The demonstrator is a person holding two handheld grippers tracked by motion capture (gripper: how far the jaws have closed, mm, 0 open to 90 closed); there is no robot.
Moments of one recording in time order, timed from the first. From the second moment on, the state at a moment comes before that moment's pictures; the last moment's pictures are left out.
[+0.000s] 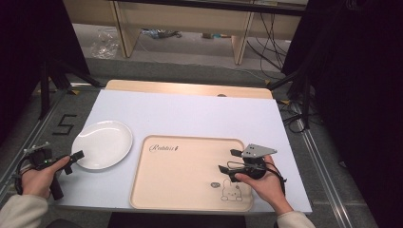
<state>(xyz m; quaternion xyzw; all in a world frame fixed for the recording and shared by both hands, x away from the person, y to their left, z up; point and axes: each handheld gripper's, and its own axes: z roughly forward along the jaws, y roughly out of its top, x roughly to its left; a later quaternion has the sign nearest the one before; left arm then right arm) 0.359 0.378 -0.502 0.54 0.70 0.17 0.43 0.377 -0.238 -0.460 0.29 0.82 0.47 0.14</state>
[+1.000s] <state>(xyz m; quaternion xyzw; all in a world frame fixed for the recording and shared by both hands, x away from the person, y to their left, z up) 0.366 0.394 -0.517 0.44 0.74 0.07 0.50 0.374 -0.236 -0.460 0.30 0.83 0.46 0.13</state>
